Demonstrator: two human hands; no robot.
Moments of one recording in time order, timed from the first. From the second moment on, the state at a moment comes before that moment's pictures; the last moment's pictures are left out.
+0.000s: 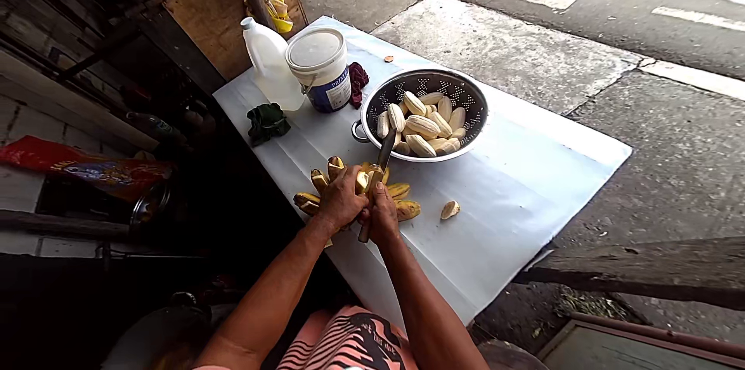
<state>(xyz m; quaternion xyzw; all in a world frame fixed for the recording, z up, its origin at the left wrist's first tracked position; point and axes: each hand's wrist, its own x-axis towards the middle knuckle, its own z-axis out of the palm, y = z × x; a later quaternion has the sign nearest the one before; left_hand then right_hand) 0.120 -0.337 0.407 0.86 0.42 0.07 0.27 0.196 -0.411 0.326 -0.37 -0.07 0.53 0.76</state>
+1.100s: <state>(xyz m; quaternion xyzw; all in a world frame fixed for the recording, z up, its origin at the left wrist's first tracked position) 0.190 -0.298 0.410 0.84 0.40 -0.15 0.33 0.244 -0.511 0.322 -0.76 -0.40 0.27 0.44</state>
